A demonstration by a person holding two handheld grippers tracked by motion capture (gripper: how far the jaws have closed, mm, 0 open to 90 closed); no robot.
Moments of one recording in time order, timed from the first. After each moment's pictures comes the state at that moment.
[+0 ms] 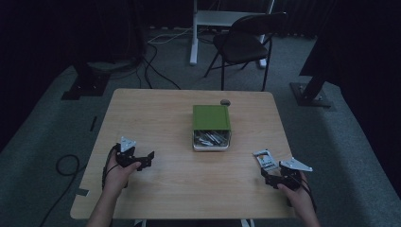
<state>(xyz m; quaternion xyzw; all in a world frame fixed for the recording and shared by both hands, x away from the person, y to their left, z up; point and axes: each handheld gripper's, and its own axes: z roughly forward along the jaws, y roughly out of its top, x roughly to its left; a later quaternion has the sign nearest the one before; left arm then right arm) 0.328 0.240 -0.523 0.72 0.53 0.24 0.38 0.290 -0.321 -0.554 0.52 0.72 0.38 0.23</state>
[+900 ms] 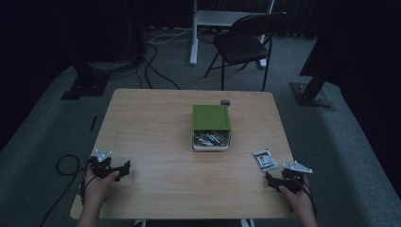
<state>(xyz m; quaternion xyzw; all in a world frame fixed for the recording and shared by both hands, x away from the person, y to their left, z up) 0.297 0.302 -0.543 0.68 0.61 0.26 0.31 0.286 -0.329 -0.566 0.57 0.72 0.31 0.24</state>
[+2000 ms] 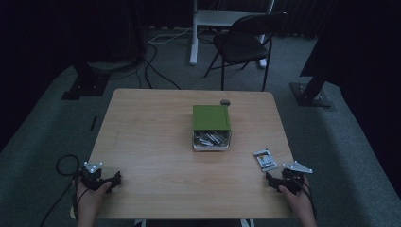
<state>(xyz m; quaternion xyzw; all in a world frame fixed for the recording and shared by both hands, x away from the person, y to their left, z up) 0.267 0.320 -0.560 0.66 0.66 0.27 0.26 0.286 -0.329 -0.566 0.57 0.72 0.32 0.24</state>
